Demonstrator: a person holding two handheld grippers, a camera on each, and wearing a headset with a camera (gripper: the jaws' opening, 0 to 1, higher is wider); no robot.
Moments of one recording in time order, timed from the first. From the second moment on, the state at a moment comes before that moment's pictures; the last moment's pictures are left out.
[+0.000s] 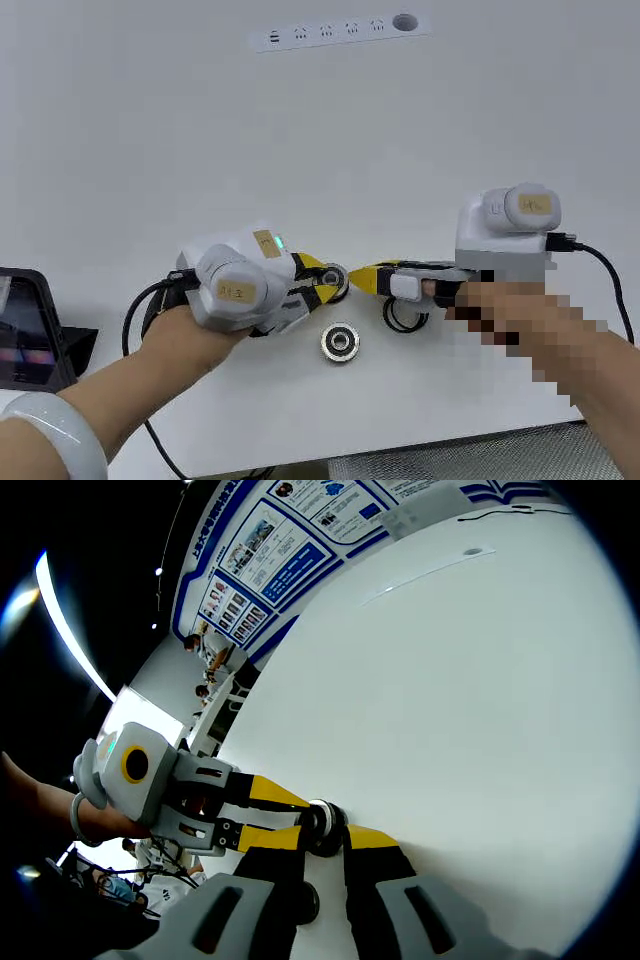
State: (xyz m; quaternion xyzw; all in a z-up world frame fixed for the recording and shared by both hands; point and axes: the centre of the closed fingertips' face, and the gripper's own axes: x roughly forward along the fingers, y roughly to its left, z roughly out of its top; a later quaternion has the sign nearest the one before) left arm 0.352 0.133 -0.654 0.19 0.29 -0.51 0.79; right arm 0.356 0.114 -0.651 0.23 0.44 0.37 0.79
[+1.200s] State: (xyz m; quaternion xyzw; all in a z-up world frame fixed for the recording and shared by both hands) left arm 0.352 0.134 -0.654 0.19 0.29 -0.51 0.79; right arm 0.349 0.122 -0.659 0.29 0.46 0.37 0.75
